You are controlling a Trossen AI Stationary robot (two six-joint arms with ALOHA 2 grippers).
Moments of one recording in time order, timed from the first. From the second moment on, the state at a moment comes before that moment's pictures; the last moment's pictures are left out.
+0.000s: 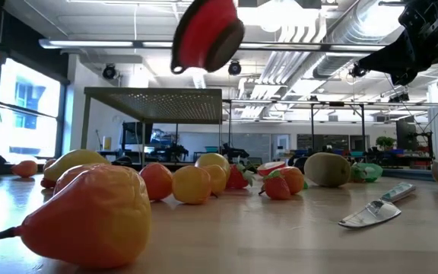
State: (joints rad) left arm 0.07 1.81 2.34 -1.36 -0.51 -0.38; right arm 0.00 0.09 0.25 -0.30 0.26 0.13
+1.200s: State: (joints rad) left arm 0.19 2.06 2.34 -1.57 -0.65 -0.21; right arm 0.00 0.09 0.25 -0.30 0.34 0.13
